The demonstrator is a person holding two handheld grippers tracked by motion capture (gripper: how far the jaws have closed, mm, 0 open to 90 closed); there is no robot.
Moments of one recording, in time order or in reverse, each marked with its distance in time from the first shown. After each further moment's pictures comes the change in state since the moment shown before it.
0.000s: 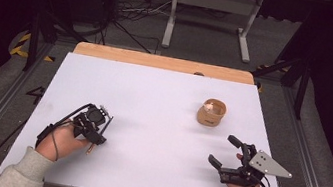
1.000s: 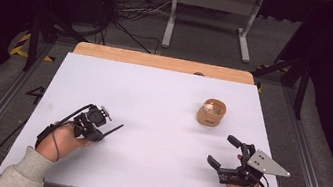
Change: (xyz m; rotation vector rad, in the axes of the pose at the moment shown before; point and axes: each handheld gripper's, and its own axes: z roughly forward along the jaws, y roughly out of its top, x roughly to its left) left arm -0.004 0.001 -0.002 0.010 0.000 0.034; right arm 0.001 -0.001 0.002 0.020 0.000 -0.001
